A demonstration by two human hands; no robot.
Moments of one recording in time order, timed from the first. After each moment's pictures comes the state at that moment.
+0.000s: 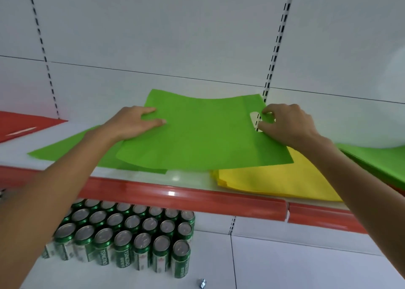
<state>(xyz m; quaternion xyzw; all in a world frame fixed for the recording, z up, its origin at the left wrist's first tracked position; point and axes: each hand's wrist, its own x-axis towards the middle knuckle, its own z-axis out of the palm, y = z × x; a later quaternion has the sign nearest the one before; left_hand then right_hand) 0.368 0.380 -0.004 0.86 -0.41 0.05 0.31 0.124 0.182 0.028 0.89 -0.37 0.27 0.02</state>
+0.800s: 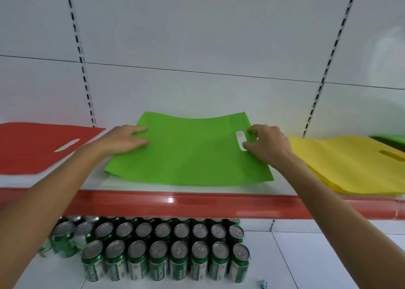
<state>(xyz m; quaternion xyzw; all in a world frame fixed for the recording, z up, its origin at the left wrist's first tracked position) 0.566 0.481 -0.056 0.87 -0.44 -0.04 0.25 0.297 0.304 -0.042 0.87 -0.42 0.25 -0.05</state>
